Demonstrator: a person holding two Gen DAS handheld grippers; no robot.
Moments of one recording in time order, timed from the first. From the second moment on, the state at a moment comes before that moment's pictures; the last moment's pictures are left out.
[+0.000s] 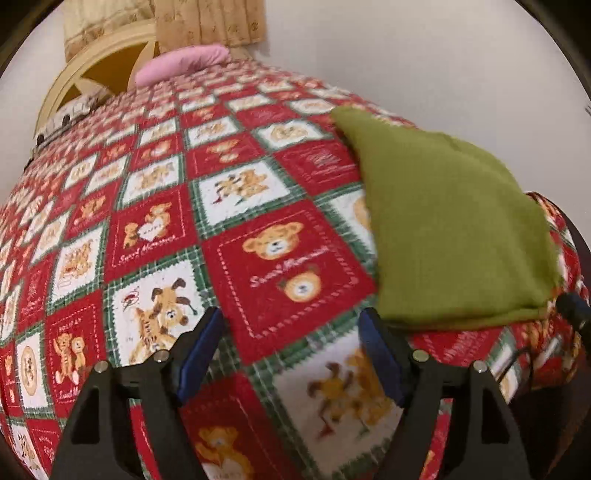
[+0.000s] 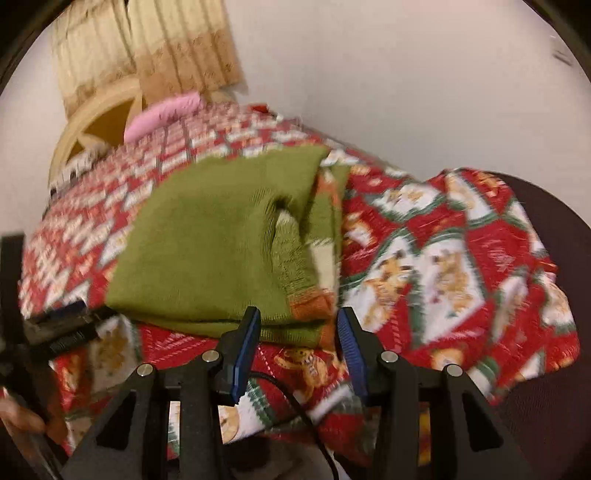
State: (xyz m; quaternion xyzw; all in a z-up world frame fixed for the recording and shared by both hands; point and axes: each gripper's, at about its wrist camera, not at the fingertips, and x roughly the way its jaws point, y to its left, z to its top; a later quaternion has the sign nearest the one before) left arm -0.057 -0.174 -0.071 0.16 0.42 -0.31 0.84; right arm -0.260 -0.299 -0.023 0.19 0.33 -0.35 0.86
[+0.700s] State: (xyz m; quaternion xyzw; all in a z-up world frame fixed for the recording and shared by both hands) left arm -0.133 -0.137 0.023 0.15 0.24 -0.33 0.90; right arm -0.302 -0.211 0.069 0.12 0.17 -0.40 0.89
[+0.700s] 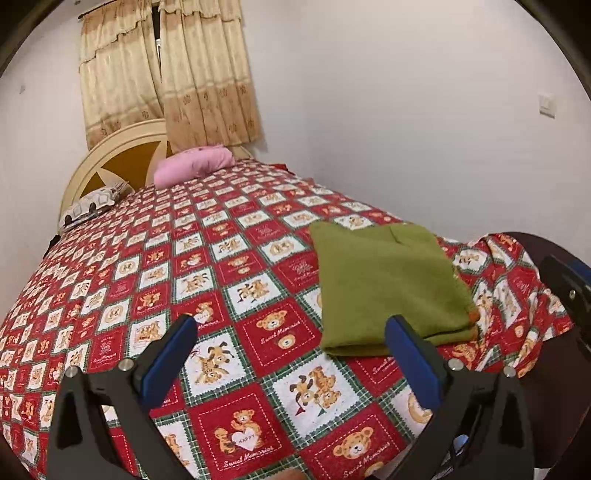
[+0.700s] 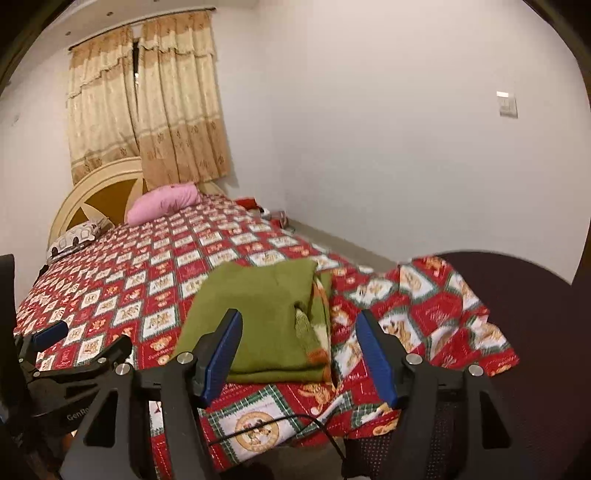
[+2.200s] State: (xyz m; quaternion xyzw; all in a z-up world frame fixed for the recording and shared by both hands) left arm -0.141 -0.130 0.029 0.15 0.24 -0.32 0.90; right arm -0.305 -0.189 0.078 0.07 0.14 -0.44 0.89
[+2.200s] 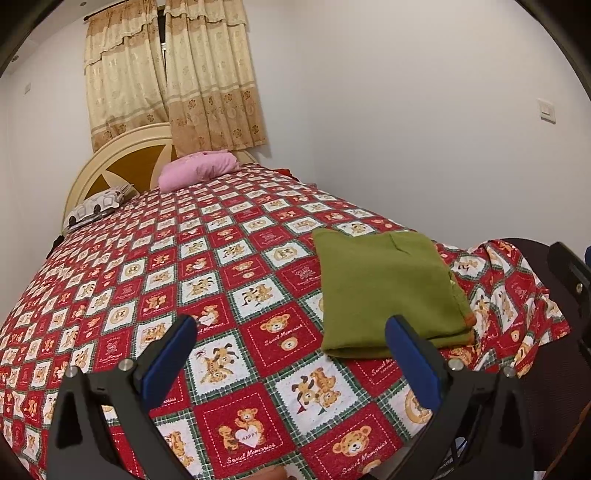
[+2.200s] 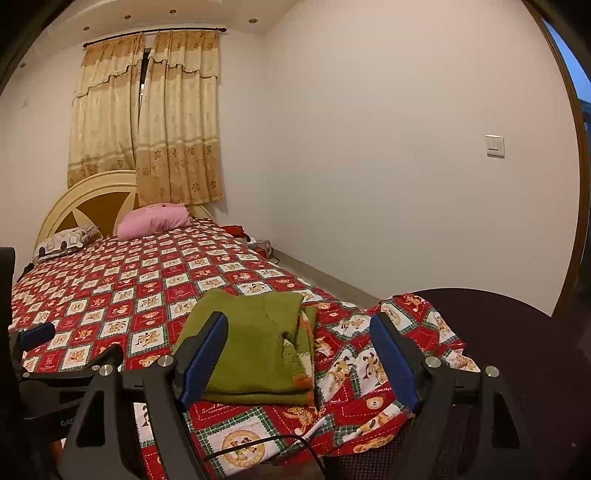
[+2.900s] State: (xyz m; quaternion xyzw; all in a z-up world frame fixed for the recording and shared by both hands) left arm -0.141 -0.130 0.027 0.15 0.24 -0.32 0.90; right arm -0.305 -0.188 0.077 0.08 0.15 -0.44 0.88
